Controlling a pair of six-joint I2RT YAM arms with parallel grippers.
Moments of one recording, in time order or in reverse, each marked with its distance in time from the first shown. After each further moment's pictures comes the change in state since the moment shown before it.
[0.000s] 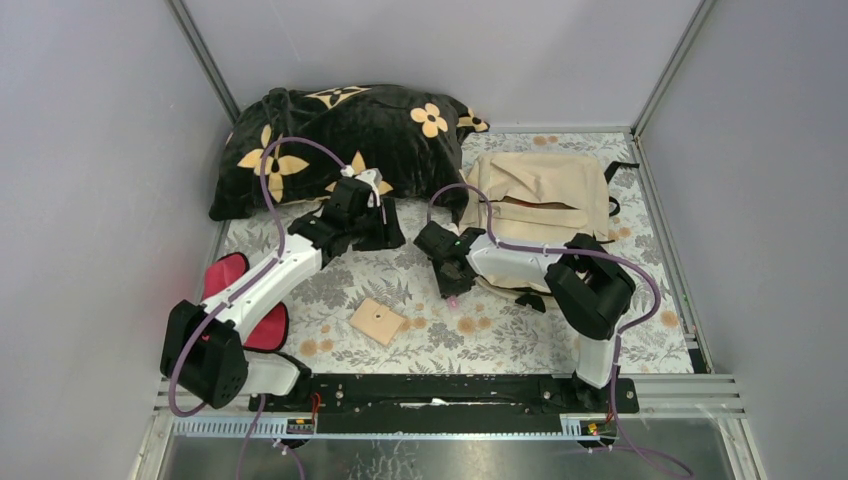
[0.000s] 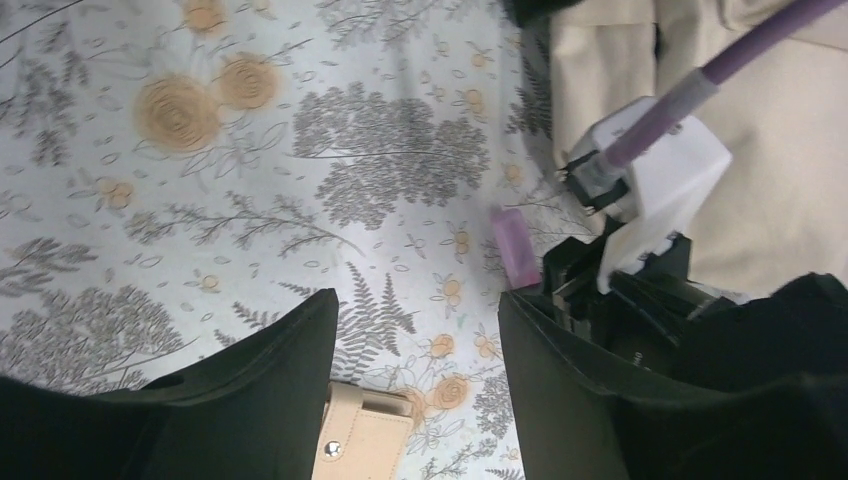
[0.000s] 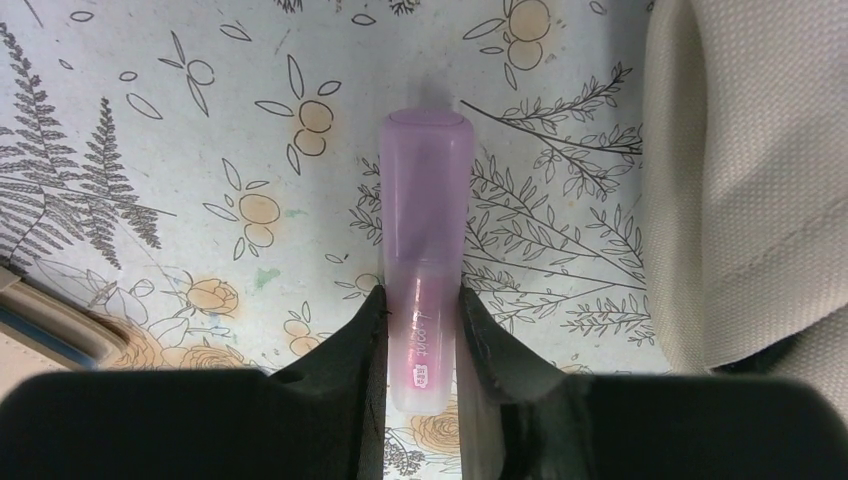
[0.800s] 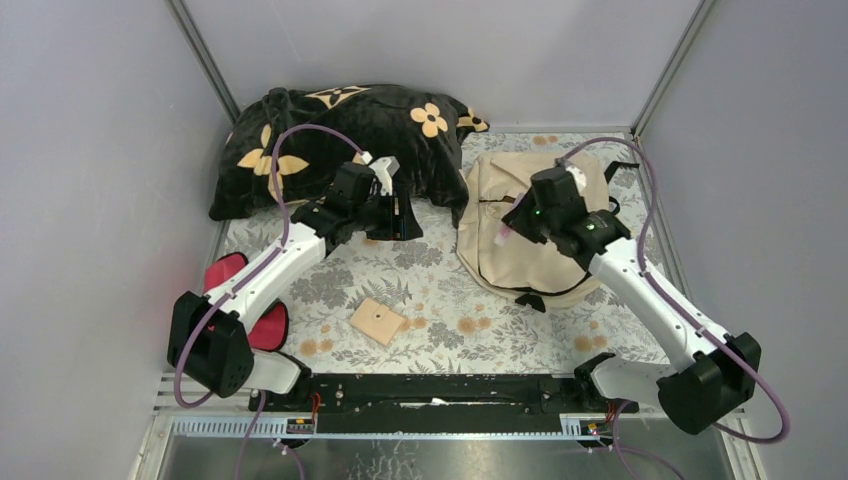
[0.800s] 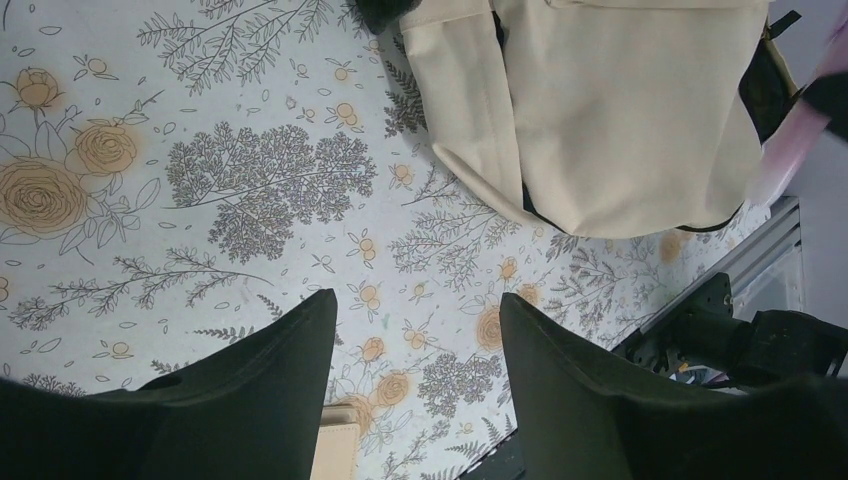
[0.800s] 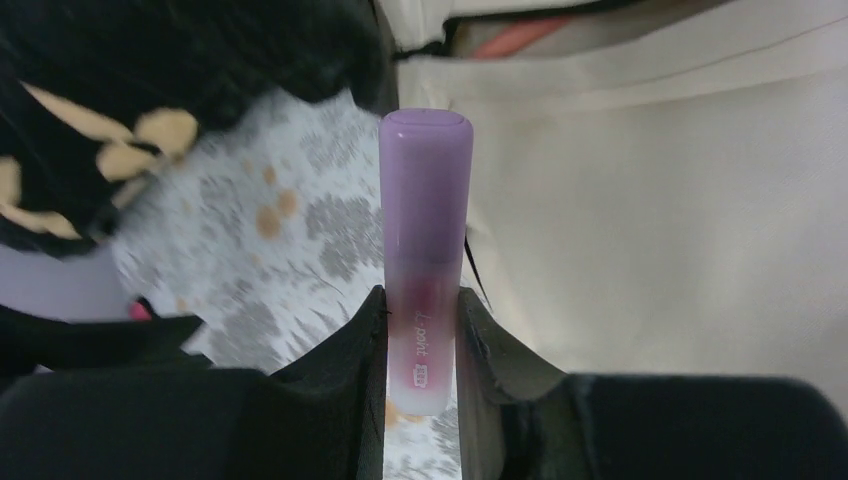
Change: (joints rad) left arm 0.006 0.073 0.124 0.017 0.255 0.074; right arm -0.372 -0.656 -0.113 -0.013 0.038 0.281
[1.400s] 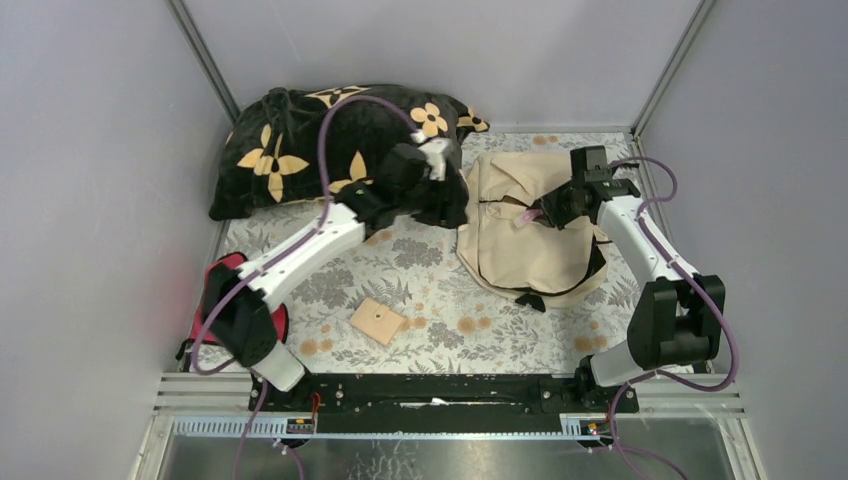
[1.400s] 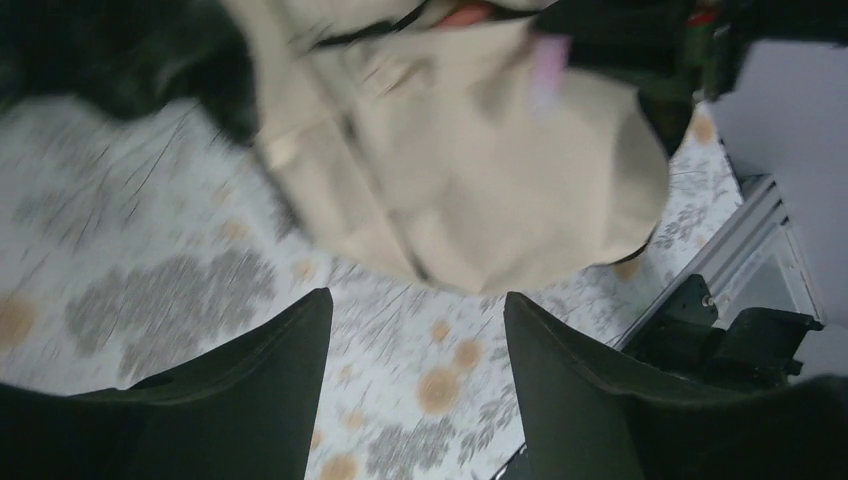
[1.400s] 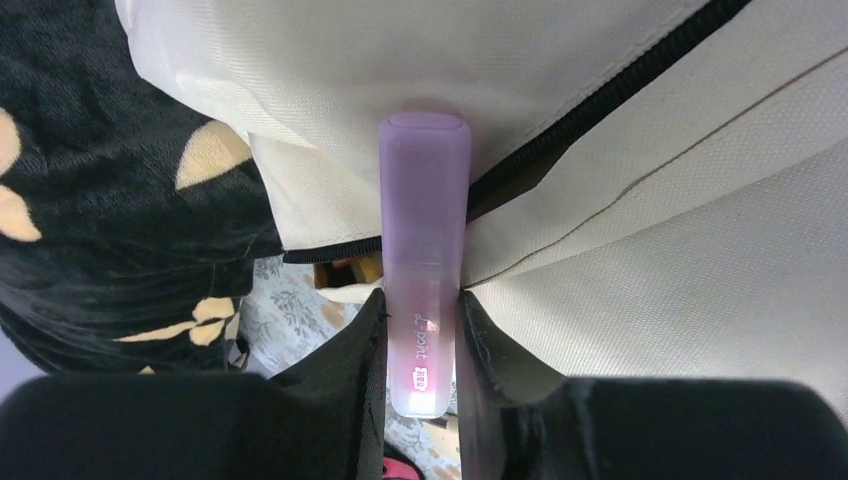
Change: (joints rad) left arm -0.163 0.145 0.230 -0.003 -0.092 0.019; right arm -0.402 0.275 0.095 -0.036 -0.292 0.283
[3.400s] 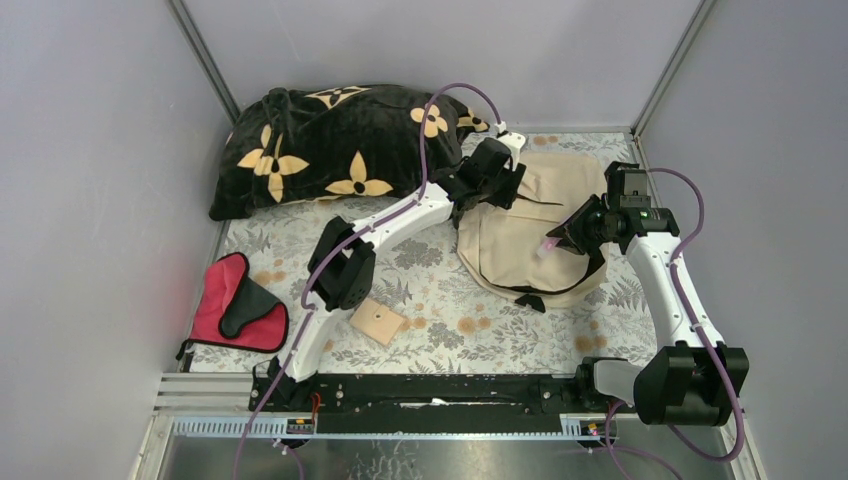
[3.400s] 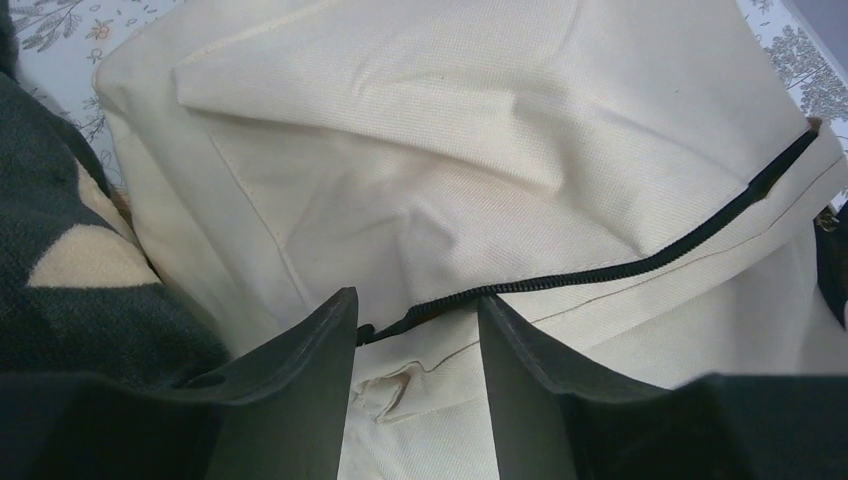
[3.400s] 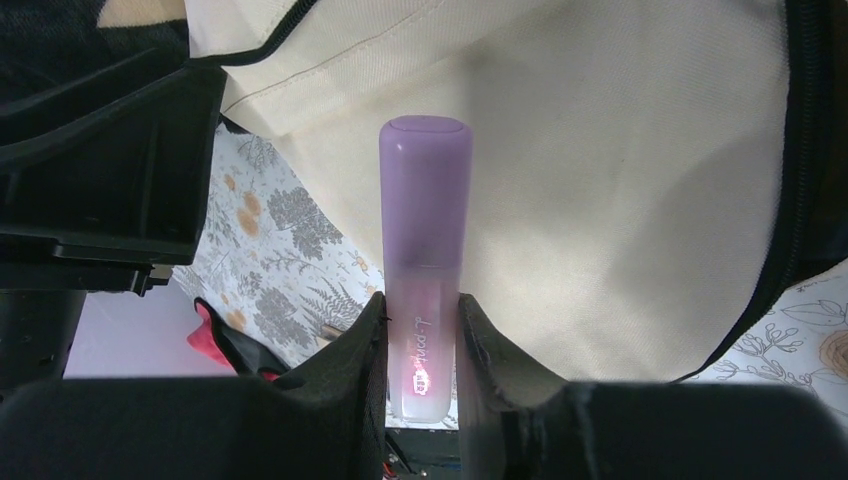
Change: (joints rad) left arm -0.141 0.708 0.682 0.082 -0.275 0.206; right arm -0.148 -0.283 -0.133 -0.162 -0.163 -0.340
